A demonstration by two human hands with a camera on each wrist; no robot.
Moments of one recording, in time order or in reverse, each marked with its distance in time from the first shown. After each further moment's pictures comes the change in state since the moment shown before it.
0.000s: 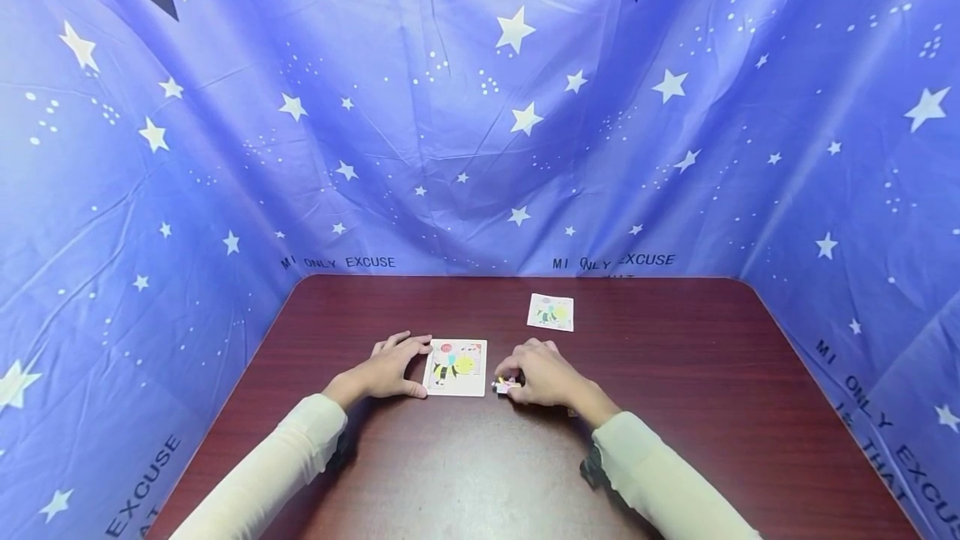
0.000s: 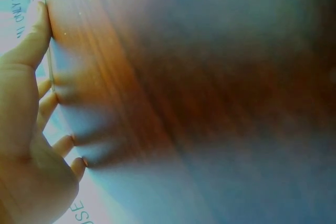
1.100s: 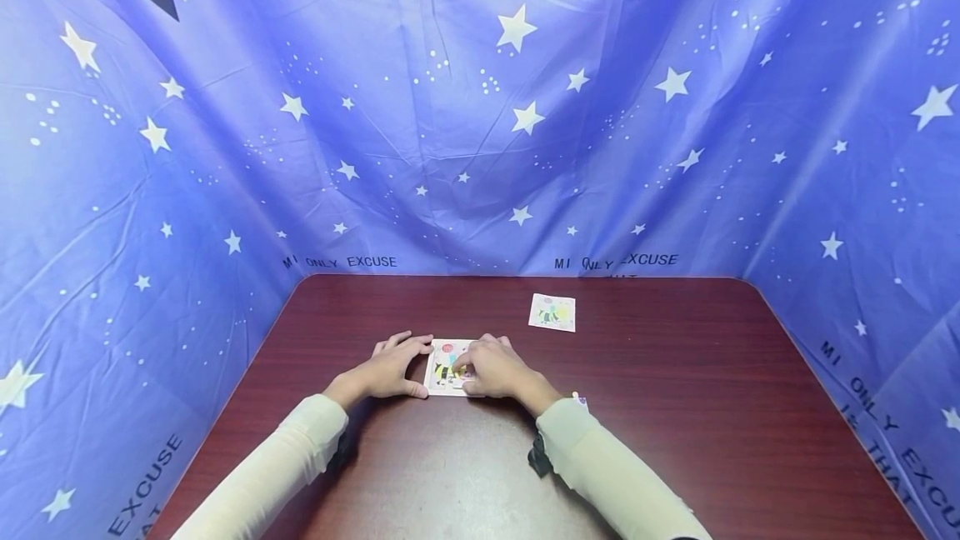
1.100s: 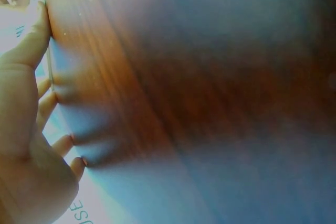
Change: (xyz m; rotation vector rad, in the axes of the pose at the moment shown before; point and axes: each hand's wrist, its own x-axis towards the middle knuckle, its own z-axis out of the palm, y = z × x) left_hand 0.000 0.001 -0.002 0.004 -0.014 -0.009; right_hand 0.064 -0.035 0.031 -0.009 -0.093 0.006
